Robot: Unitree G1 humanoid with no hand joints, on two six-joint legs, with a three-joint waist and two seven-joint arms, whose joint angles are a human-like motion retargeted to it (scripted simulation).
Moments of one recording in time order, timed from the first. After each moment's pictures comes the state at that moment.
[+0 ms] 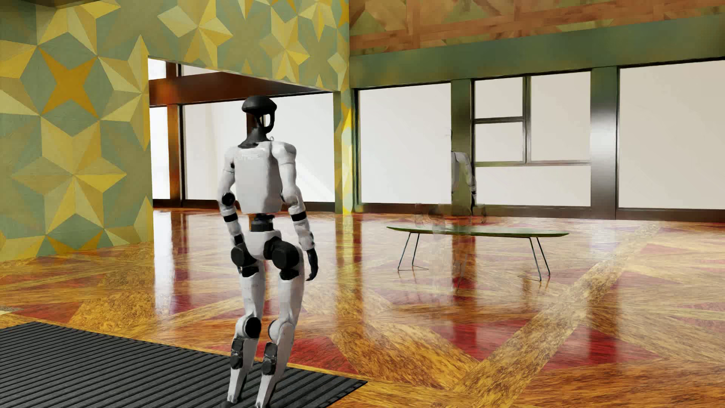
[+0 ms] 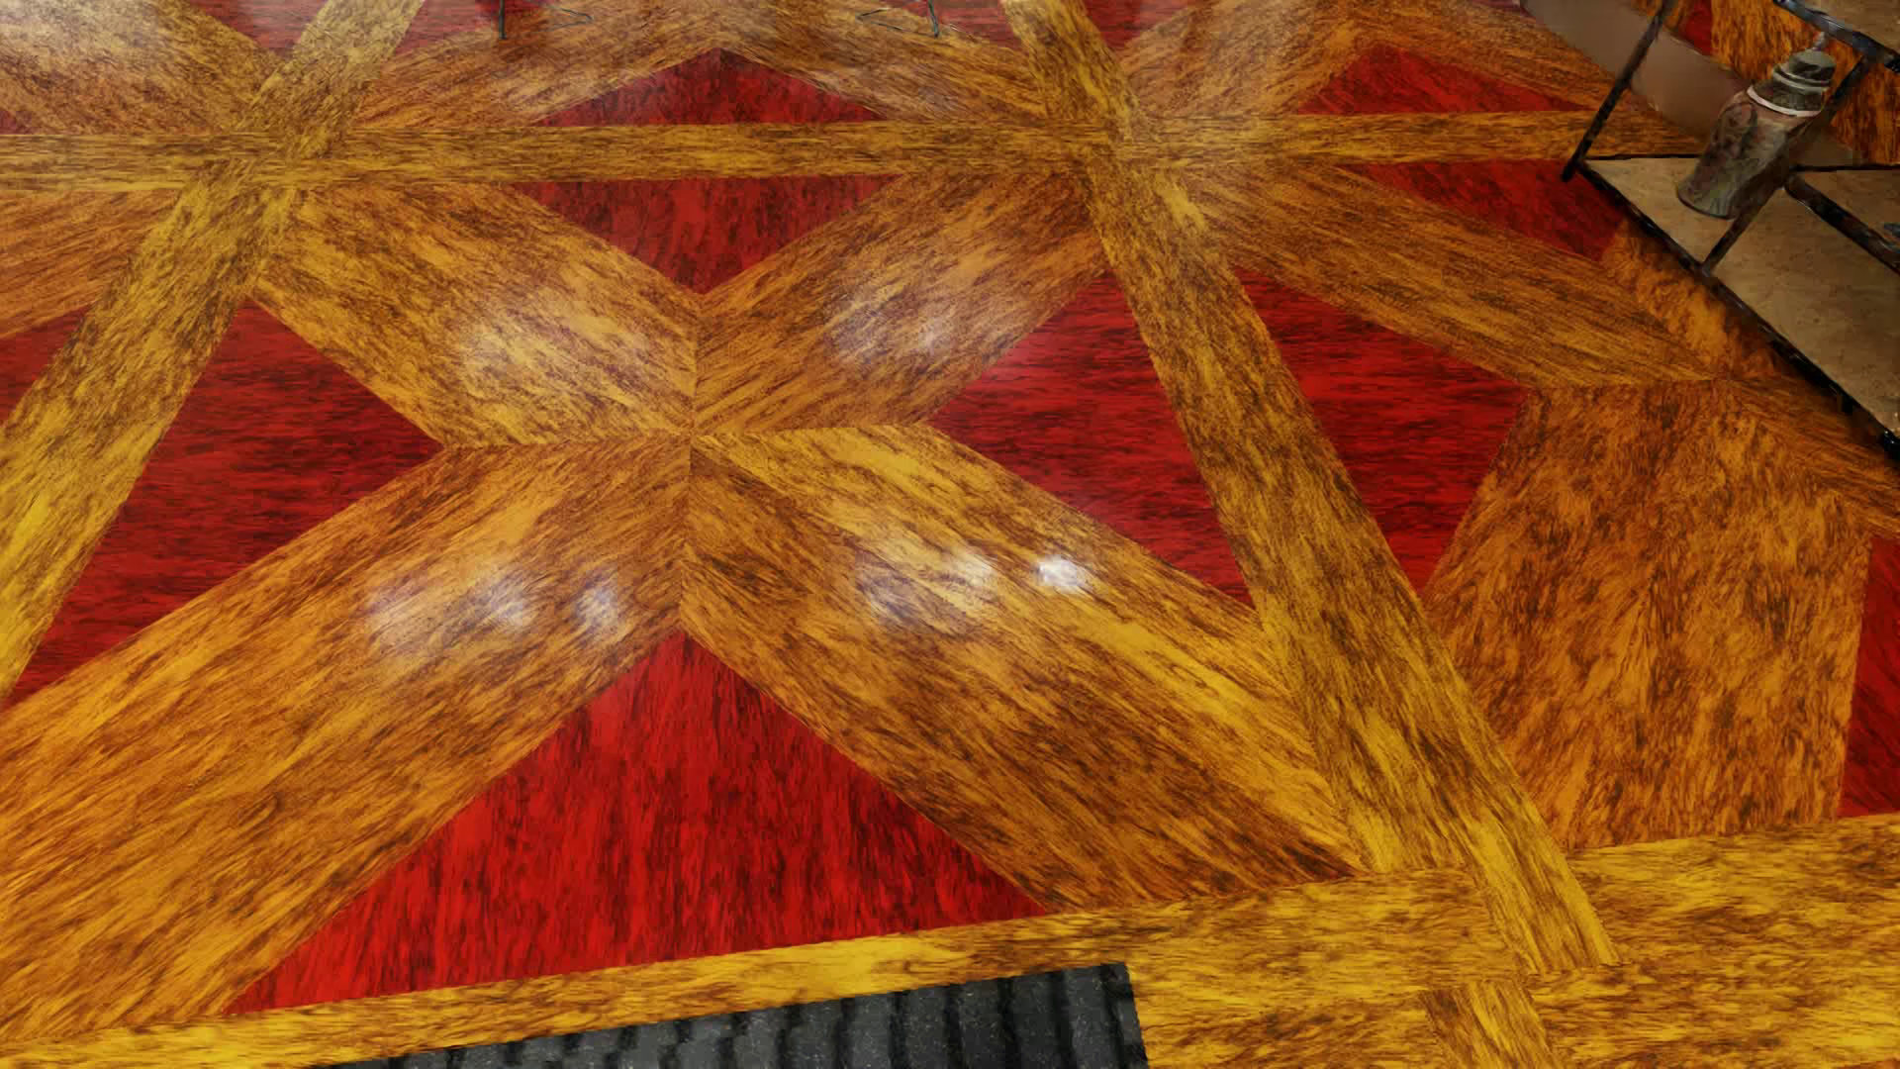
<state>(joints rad) 0.05 0.06 -0.06 -0.04 0.08 -0.02 0.00 0.00 0.06 0.37 0.39 0.14 0.18 -0.32 -0.25 0.31 -0.33 0.00 0.00 -0.51 0.47 0.98 0.99 0.00 0.00 0.00 0.00 0.00 0.00</state>
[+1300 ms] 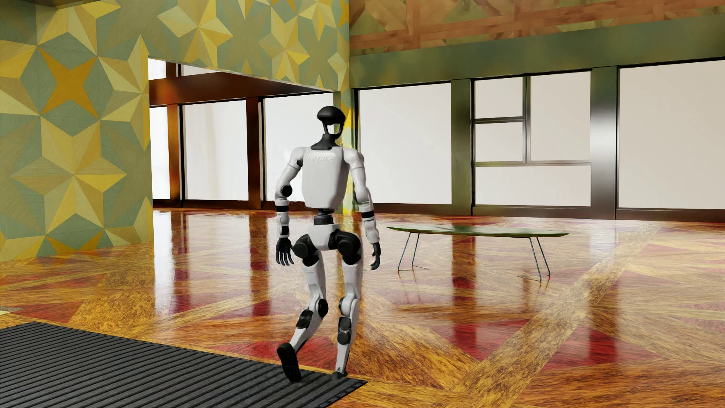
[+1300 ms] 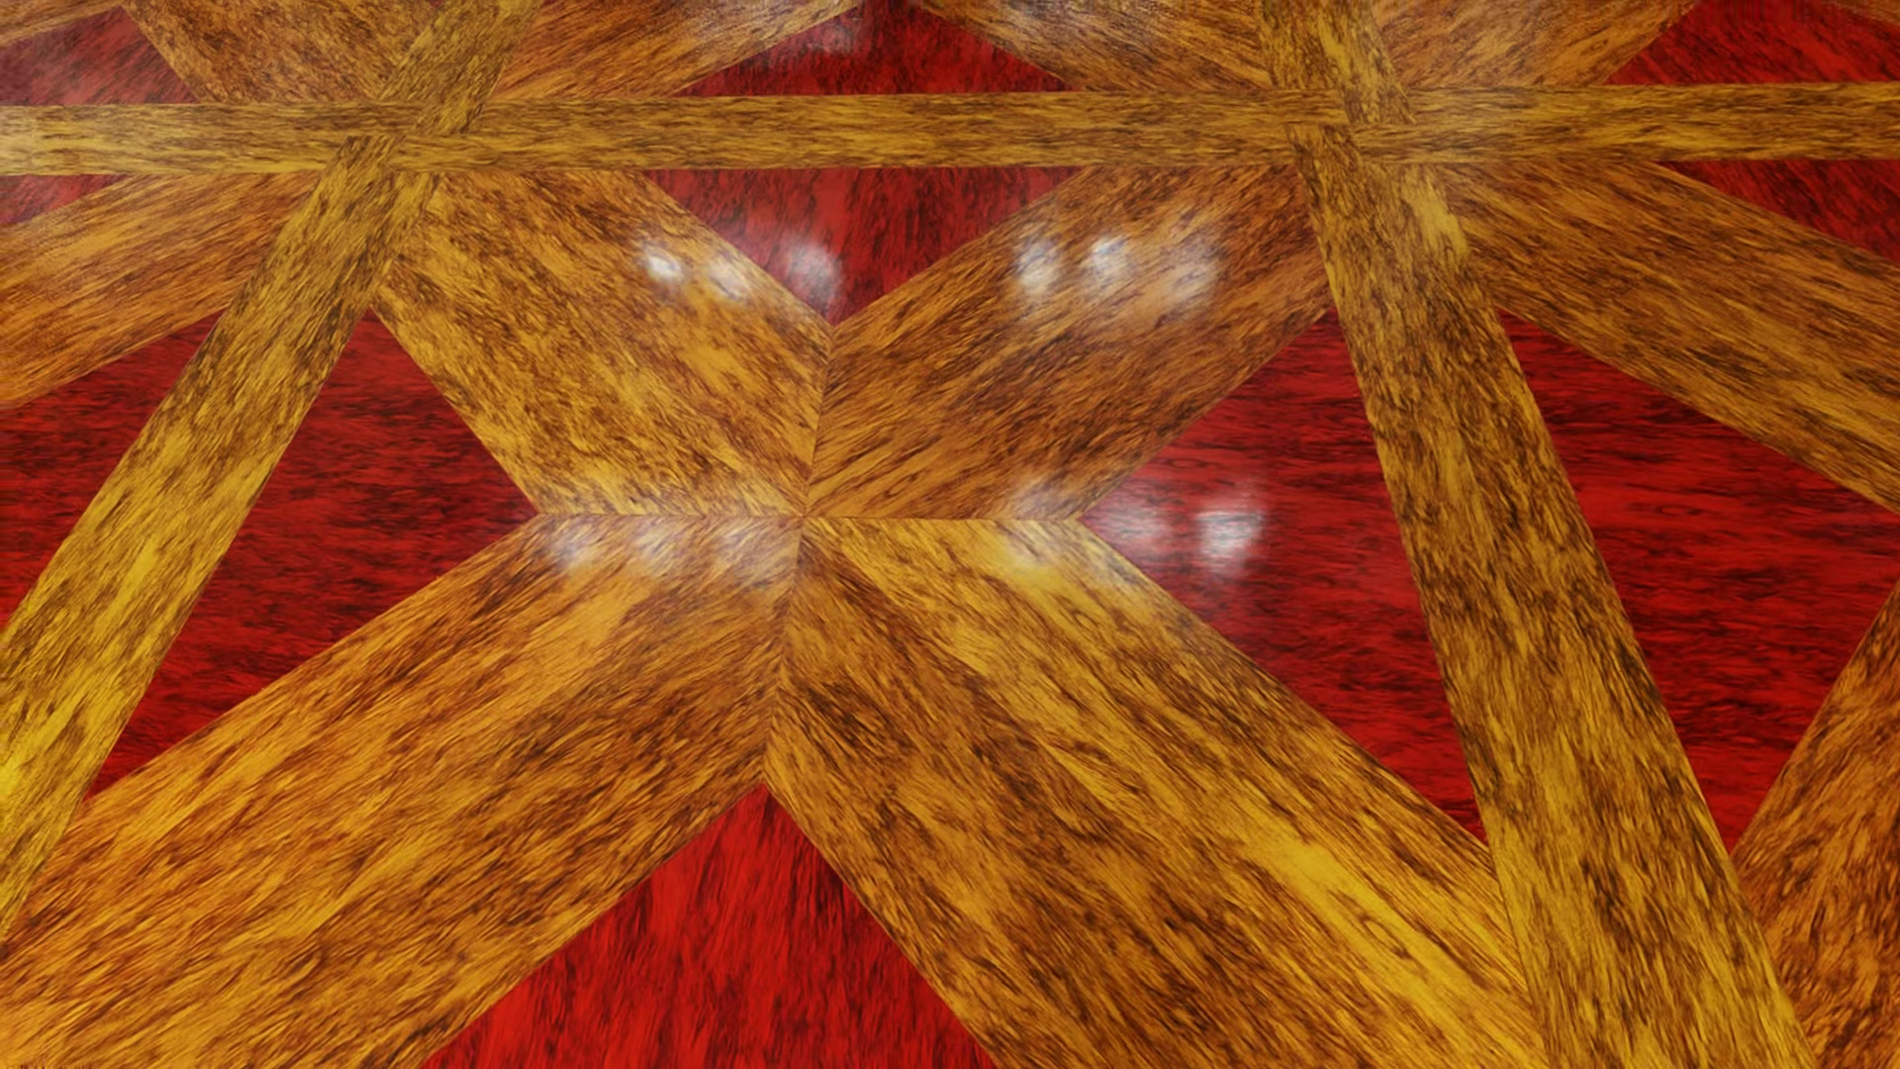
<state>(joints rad) -0.17 -0.20 -0.06 -0.03 0.15 0.11 0.00 0.00 0.14 1.27 0.54 0.32 0.14 0.02 -0.19 0.30 -0.39 0.00 0.00 -0.61 0.40 0.98 0.95 0.00 0.00 0.00 0.00 0.00 0.00</state>
